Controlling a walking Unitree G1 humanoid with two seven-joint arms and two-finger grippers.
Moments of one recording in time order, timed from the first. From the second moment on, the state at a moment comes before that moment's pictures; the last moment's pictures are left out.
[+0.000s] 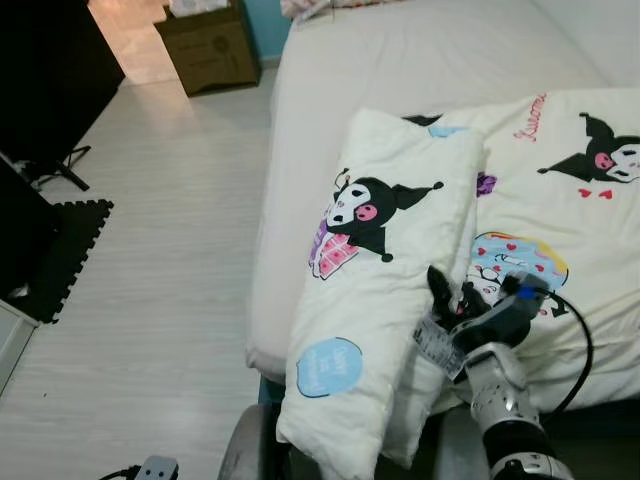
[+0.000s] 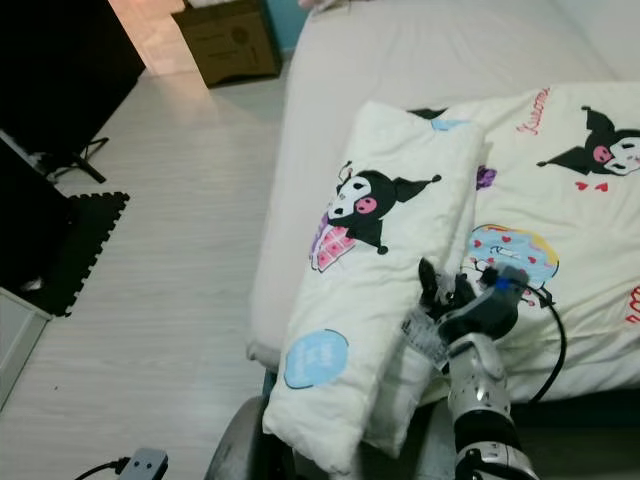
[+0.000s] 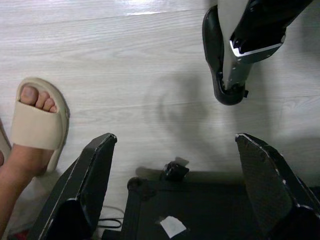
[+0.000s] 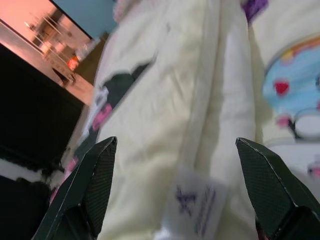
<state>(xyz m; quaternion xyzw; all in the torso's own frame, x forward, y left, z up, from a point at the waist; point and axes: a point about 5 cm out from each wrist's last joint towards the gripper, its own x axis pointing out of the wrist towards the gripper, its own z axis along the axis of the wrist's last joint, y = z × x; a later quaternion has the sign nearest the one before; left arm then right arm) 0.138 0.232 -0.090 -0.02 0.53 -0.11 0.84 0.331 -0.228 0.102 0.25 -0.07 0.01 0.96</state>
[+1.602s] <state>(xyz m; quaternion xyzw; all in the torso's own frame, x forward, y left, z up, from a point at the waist) 0.140 0.220 -0.092 -0.02 0.53 -0.11 0.84 0.324 -0.058 0.092 0.24 0.06 0.31 0.92</state>
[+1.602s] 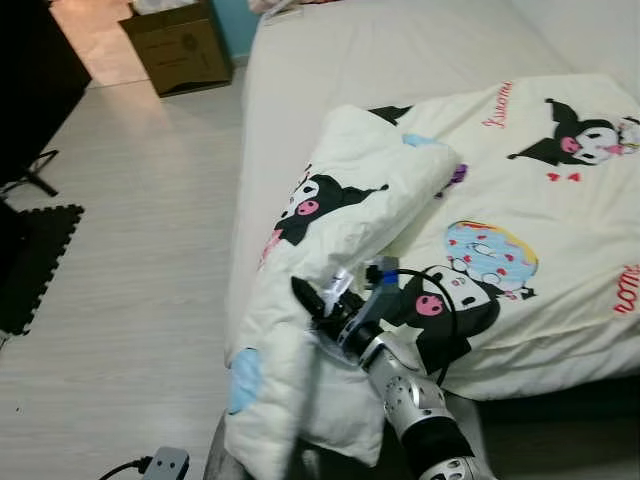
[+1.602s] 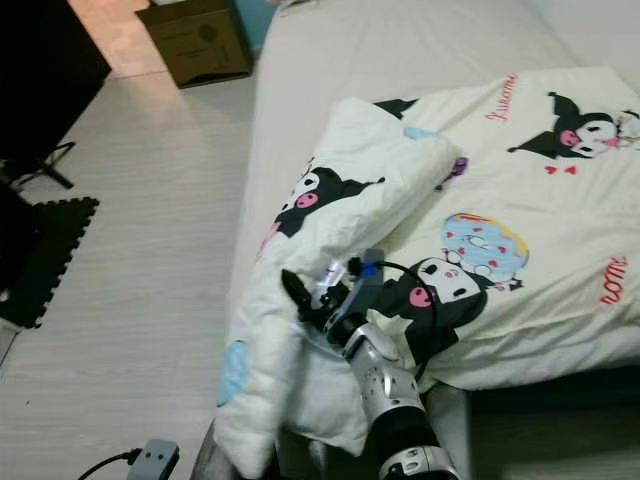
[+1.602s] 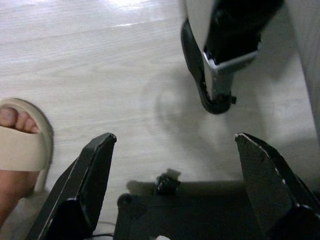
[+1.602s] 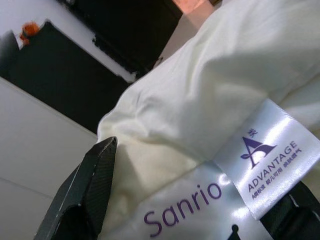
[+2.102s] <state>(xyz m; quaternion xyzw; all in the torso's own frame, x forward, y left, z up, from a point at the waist) 0.152 0.221 -0.089 -0.03 0.51 -0.08 0.85 0.314 -0.036 0.081 0.19 0.10 0.35 0.91</state>
